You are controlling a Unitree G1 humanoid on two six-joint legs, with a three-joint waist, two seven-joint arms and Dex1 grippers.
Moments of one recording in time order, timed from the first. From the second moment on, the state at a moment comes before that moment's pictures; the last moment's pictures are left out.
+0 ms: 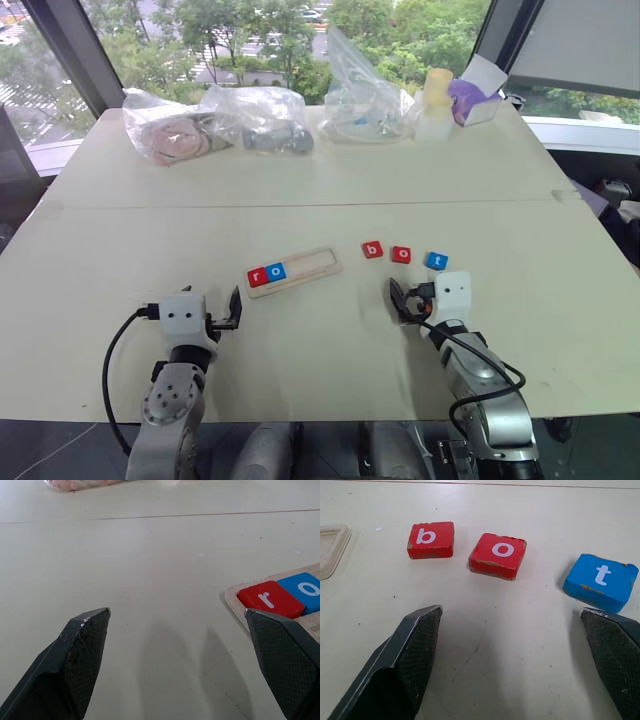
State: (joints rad) left arm 0.26 0.08 0.07 -0.47 -0.07 0.28 -0.06; right arm 0.06 -0.14 -0.01 -0.34 0.06 0.43 0.10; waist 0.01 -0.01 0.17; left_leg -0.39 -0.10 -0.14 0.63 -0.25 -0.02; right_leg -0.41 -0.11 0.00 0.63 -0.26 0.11
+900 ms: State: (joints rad) left arm 0.25 0.08 0.07 -0.47 -0.07 0.27 -0.06; right arm 0.05 -0.16 -0.01 -0.33 0.06 0.43 0.11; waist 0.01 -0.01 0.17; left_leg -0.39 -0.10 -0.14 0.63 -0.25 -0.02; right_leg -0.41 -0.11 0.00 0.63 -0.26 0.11
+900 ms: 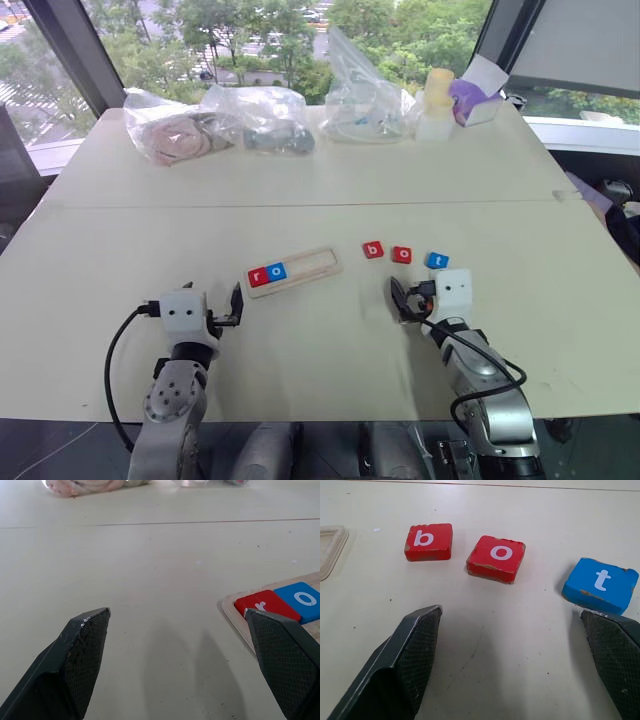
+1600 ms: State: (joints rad) left arm -0.11 0.71 0.11 -0.33 -0.40 0.43 -0.79; right arm -0.24 -0.74 -0.05 -0.46 0.37 0.61 0.78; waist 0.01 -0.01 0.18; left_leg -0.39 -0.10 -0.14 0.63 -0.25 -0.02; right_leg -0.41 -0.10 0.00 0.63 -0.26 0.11
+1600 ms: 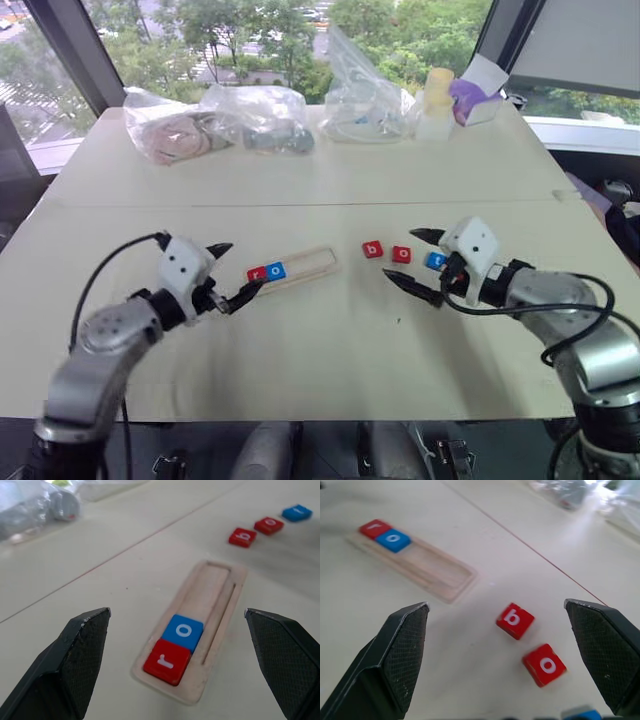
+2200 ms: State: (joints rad) left arm -0.65 0.67 -0.14 0.53 -0.21 0.09 -1.32; right arm -0.27 -0.75 -0.02 -0.47 0.38 0.63 0.74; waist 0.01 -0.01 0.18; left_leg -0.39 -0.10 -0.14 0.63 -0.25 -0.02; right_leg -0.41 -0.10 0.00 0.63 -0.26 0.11
